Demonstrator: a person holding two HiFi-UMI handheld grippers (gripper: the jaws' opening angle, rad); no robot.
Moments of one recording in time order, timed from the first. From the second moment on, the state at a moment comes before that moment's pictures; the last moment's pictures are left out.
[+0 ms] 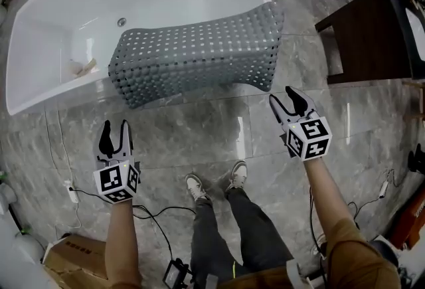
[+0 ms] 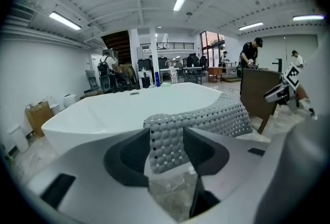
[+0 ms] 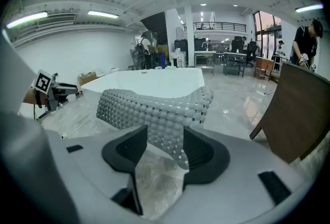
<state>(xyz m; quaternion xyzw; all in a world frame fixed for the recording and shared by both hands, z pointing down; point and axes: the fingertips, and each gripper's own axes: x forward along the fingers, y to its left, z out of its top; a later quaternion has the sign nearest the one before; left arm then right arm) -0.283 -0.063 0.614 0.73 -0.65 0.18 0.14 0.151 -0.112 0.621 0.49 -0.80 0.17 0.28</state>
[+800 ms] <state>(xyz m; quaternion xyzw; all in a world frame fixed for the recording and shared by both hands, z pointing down) -0.306 -0.138 0.737 0.73 -0.61 0.23 0.22 0.174 -0.180 0.705 0.51 -0.79 0.21 0.27</state>
